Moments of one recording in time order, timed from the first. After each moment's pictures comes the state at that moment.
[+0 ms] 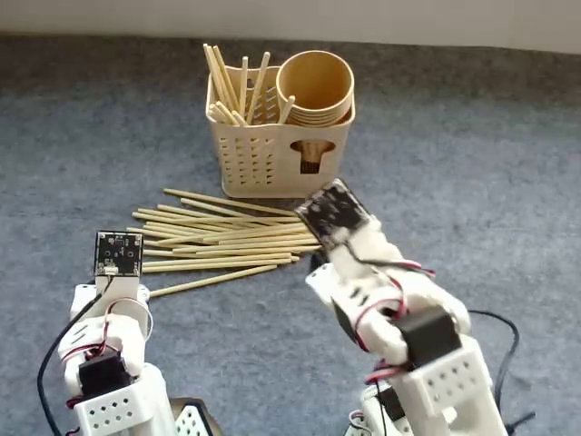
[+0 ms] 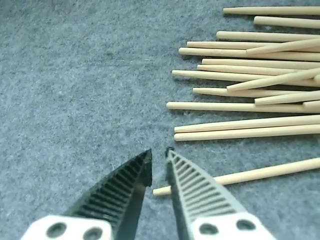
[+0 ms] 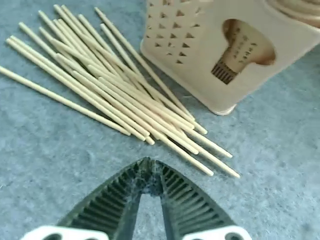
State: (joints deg) left arm -26.2 -104.1 96.0 61.9 -17.0; right arm -32.0 -58.7 43.2 70.2 20.2
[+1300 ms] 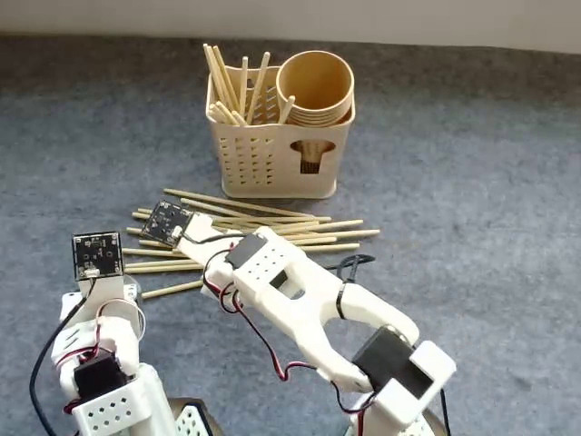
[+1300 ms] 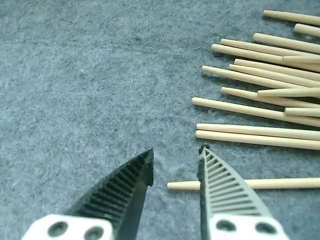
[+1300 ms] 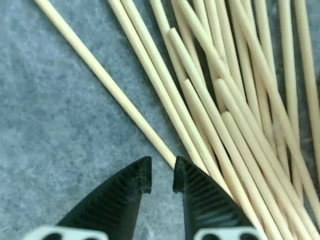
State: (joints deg) left arm -30.9 -104.1 96.0 61.8 -12.1; right arm -52.2 4.4 26.2 44.6 23.0
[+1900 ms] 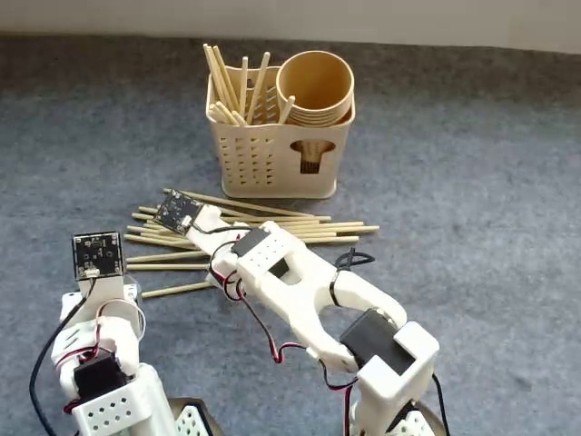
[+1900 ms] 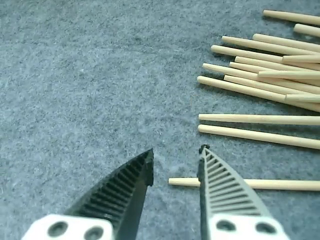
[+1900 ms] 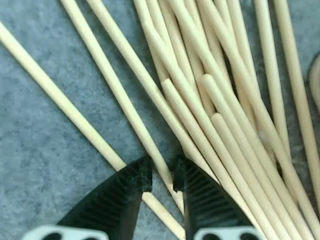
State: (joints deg) left arm -30.9 -104.1 96.0 61.8 -12.1; right arm -48.7 12.2 24.7 38.3 23.0
